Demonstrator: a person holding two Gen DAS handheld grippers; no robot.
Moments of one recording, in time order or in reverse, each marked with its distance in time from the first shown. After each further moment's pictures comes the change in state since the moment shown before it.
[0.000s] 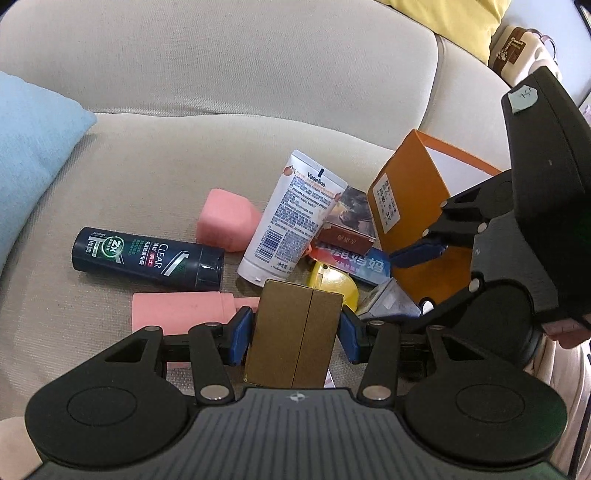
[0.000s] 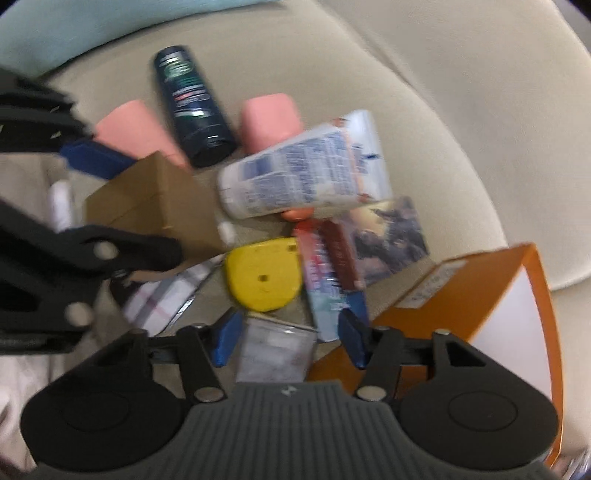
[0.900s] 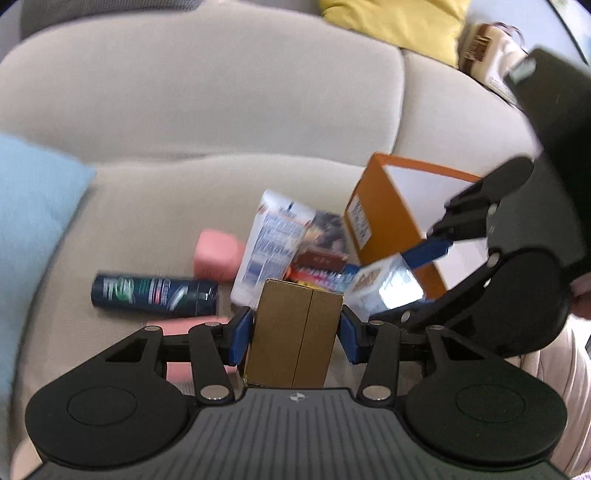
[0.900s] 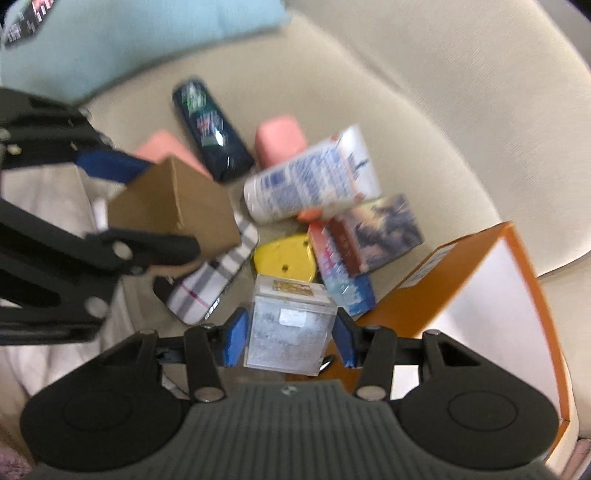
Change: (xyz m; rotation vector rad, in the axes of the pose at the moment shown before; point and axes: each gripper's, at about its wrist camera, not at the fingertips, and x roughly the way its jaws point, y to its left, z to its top) left arm -0.042 -0.035 0.007 0.138 -0.085 0.032; right arm -0.073 -0.011 -0.016 0.100 -0.076 0.050
